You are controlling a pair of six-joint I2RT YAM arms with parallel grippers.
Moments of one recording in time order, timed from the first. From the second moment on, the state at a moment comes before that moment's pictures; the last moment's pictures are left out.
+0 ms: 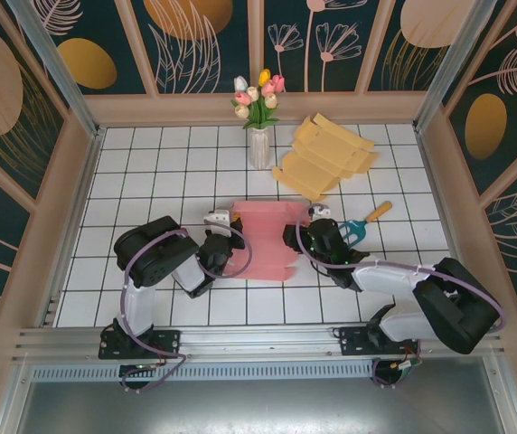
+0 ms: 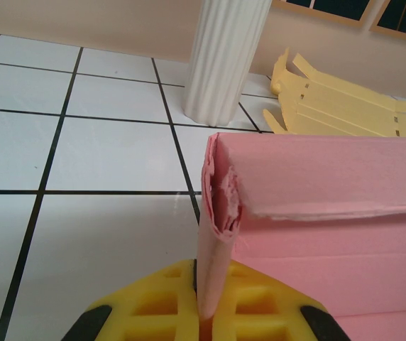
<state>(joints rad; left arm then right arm) -0.81 2.00 0.44 1.37 -0.50 -0.37 0.72 1.29 0.39 0.37 0.16 0.68</state>
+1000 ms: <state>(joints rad) -0.81 2.00 0.44 1.37 -0.46 -0.38 0.67 1.46 0.42 0.56 -0.01 0.64</state>
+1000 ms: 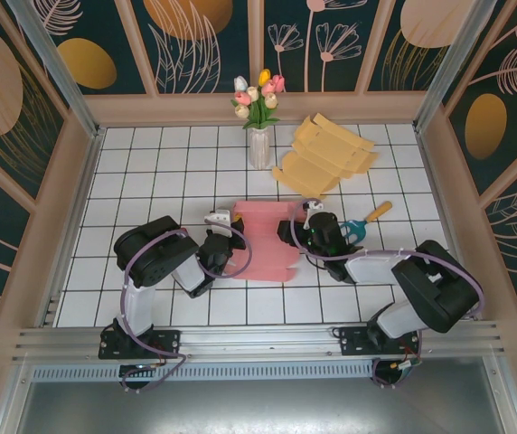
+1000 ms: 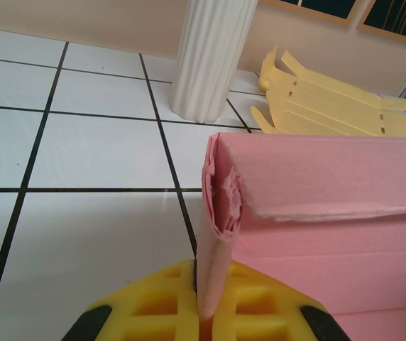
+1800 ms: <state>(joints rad) -0.81 2.00 0.45 1.35 -0.48 -0.40 0.70 1.28 0.43 0.39 0.02 0.60</state>
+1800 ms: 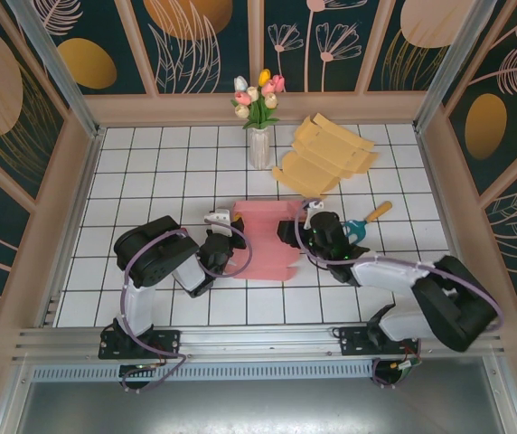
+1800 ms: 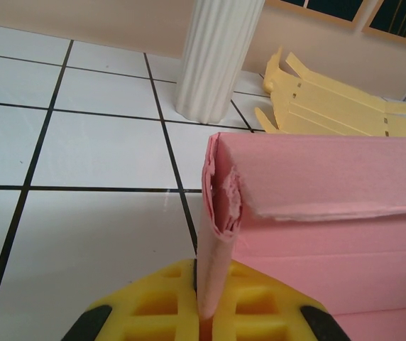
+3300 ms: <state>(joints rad) -0.81 1.90 0.25 1.49 -0.40 -0.26 0.71 0.98 0.32 0.15 0.13 -0.17</state>
